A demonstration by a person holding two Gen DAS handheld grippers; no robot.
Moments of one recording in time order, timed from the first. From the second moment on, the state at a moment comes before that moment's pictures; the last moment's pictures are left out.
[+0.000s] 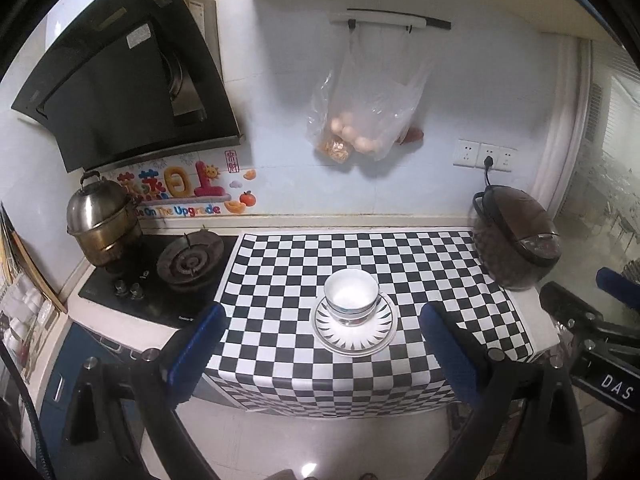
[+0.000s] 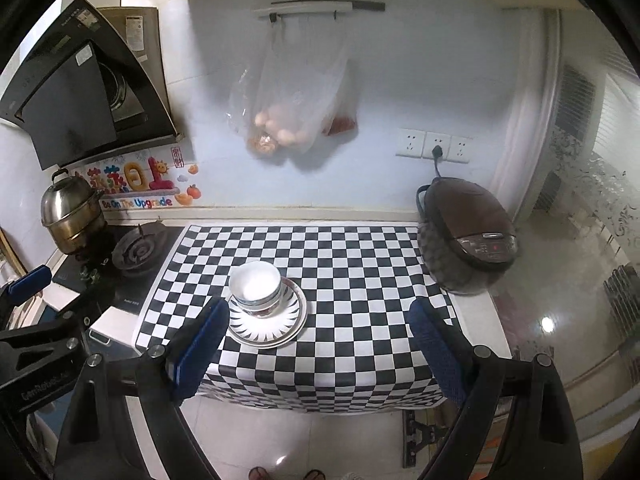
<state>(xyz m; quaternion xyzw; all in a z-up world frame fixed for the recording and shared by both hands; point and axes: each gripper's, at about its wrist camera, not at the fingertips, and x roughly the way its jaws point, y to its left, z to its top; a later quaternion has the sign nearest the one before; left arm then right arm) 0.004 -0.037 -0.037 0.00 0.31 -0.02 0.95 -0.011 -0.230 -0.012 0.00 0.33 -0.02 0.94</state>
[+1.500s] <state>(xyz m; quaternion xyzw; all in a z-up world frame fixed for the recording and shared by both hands) -0.028 -0.016 -0.026 -0.01 0.29 -0.03 0.96 -0.049 -0.217 0.002 0.00 0.32 -0.05 0.95</state>
